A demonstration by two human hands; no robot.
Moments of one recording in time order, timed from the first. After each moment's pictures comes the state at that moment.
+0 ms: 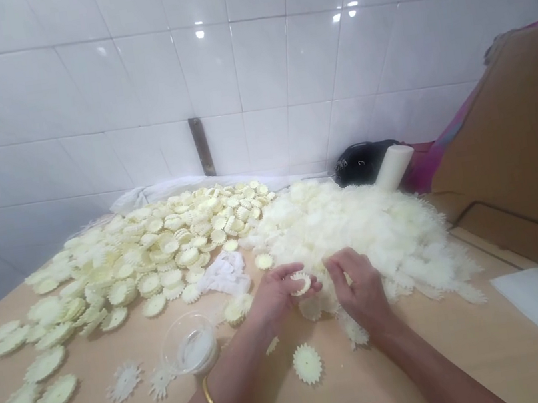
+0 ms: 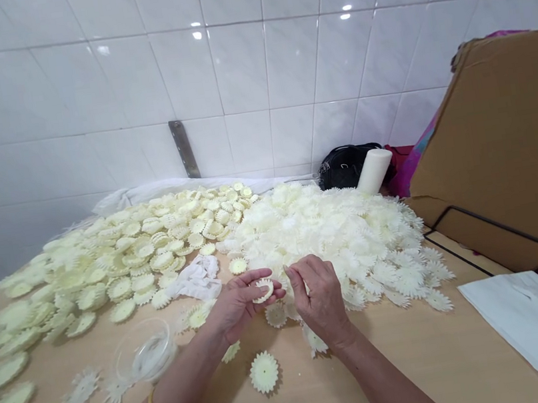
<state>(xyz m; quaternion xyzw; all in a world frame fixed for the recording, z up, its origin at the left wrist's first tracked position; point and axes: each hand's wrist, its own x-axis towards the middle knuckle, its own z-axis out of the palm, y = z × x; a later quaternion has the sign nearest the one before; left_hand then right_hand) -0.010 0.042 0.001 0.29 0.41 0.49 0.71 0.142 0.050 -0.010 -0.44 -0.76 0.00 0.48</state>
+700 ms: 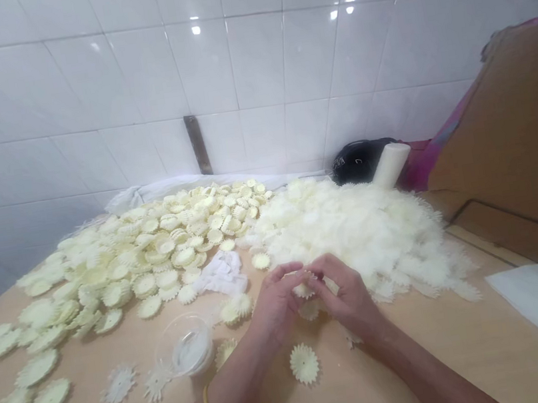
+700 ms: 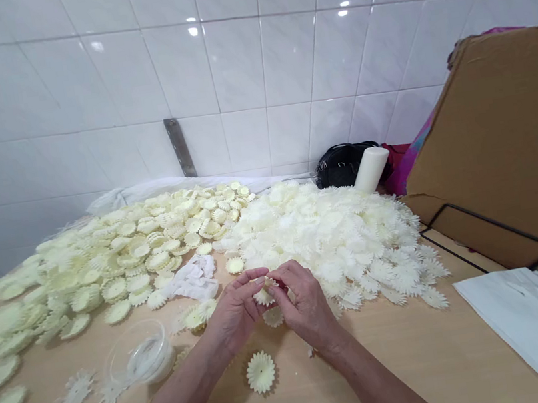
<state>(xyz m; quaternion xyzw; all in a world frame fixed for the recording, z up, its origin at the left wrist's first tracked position) -0.001 0.033 -0.002 0.29 0.38 0.54 0.70 0.131 0.040 -0.006 -0.38 -0.76 0.23 0.48</state>
